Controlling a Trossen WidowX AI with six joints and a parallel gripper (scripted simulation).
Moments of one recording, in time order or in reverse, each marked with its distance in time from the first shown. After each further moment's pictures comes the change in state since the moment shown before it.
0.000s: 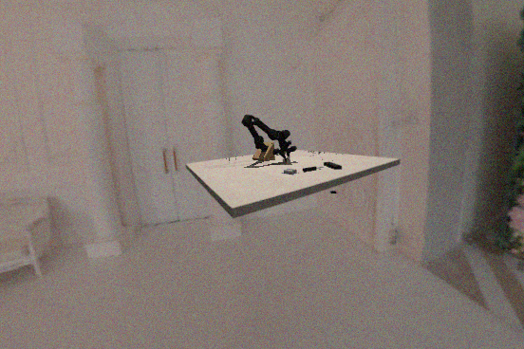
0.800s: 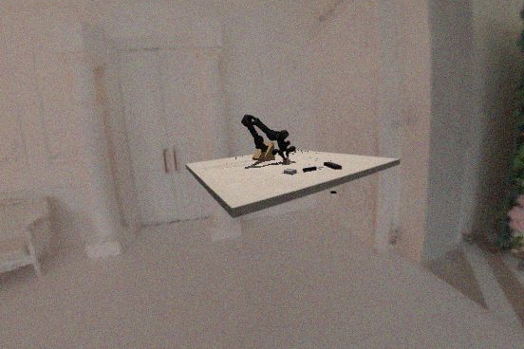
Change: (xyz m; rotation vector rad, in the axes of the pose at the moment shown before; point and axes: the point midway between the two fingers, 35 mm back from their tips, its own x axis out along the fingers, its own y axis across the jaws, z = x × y) arm -0.005 -0.002 -0.014 -0.002 -0.022 0.008
